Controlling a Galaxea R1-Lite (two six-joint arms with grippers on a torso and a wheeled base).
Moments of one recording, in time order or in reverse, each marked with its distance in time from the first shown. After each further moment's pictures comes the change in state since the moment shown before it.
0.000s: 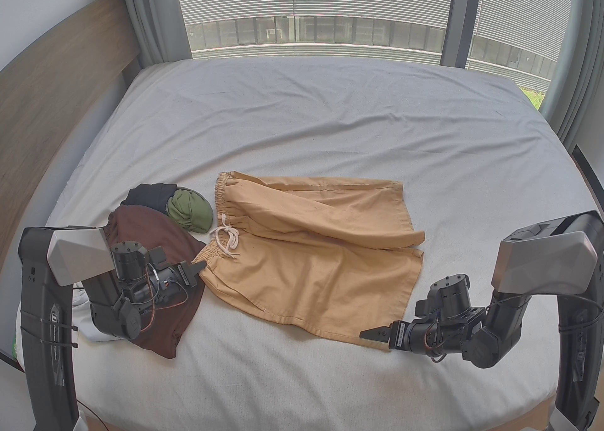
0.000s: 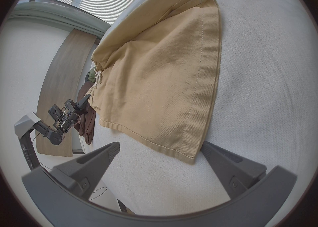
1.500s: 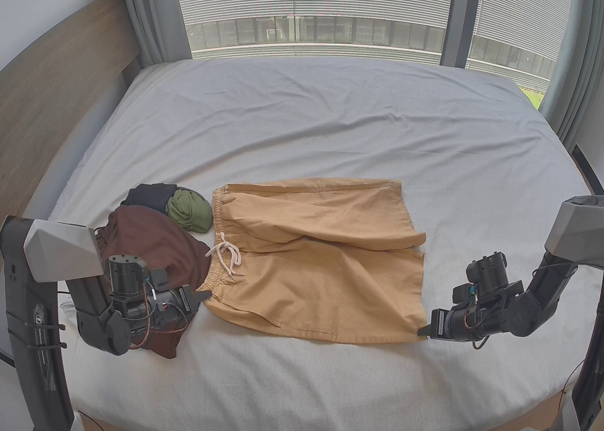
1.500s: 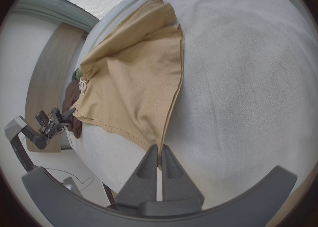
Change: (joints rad) left arm -0.051 -0.146 0.250 0.099 -0.025 0.006; right arm -0.170 -0.221 0.007 0.389 0.002 -0.200
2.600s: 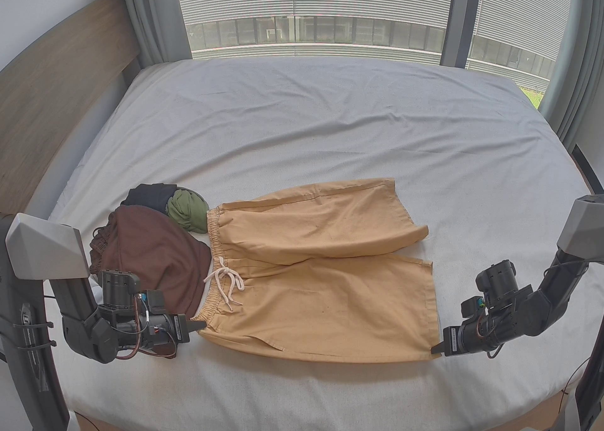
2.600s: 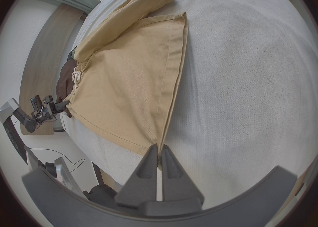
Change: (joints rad) left arm 0.029 -0.084 0.140 0.171 -0.045 0.236; right arm -0.045 -0.050 0.048 0.169 0.002 -0.181
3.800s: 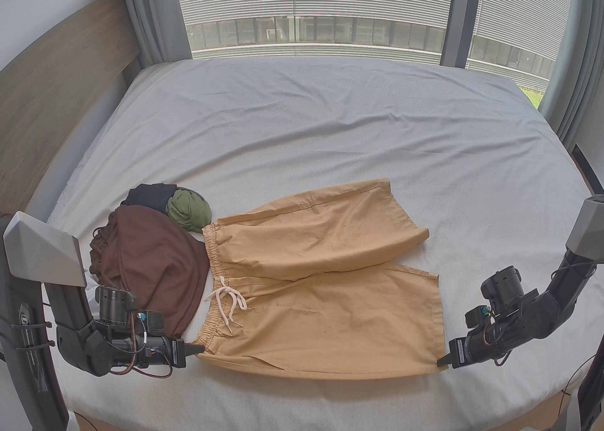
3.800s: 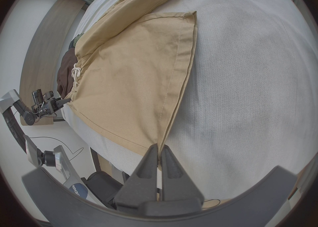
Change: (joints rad) left arm 0.001 -0.012 0.128 0.014 -0.012 0.147; right arm -0.004 -0.050 0.047 0.090 0.012 -0.070
